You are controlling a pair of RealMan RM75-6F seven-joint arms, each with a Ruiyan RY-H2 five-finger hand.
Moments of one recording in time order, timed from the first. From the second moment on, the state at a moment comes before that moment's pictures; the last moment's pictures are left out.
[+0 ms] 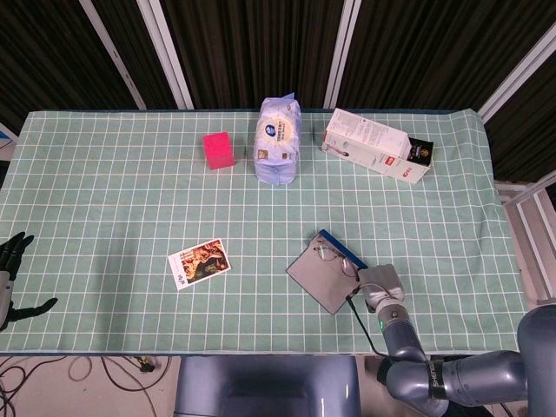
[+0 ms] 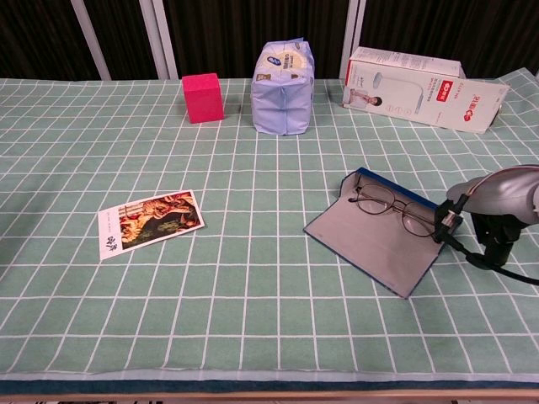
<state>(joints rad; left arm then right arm) -0.11 -1.05 -0.06 -1.67 1.37 1.37 -0.12 1.01 -1.41 -0.02 -1.95 -0.14 1.26 -0.95</state>
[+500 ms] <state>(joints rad) -0.11 -1.05 -0.06 -1.67 1.37 1.36 -0.12 1.01 -1.47 0.03 -1.78 -0.09 1.23 -0.99</state>
